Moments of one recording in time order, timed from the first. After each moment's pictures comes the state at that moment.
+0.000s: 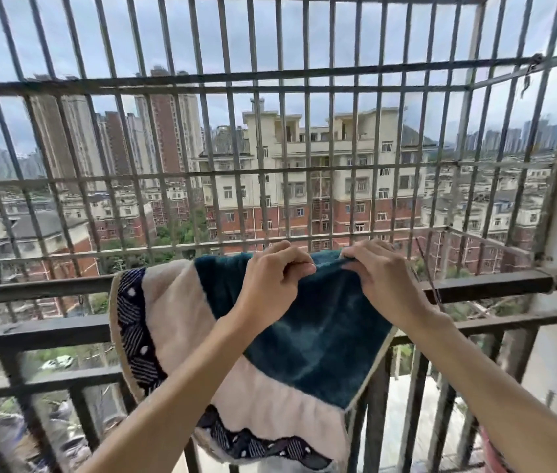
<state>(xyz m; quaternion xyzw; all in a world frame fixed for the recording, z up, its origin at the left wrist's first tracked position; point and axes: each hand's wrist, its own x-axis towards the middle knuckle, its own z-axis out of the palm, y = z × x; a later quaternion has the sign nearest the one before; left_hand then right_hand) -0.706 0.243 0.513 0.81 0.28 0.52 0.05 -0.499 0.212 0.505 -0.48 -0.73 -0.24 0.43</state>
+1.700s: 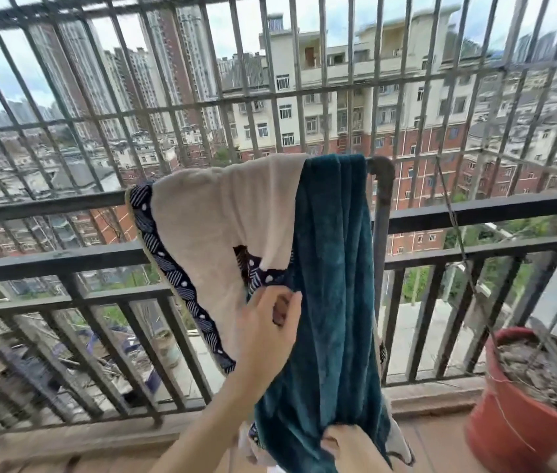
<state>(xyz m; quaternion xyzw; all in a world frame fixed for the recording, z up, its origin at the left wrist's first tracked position) -0.724 0.133 0.349 0.72 0.48 0.51 0.04 -0.573 0.081 0.148 -0.63 -0.71 0.29 0.08</state>
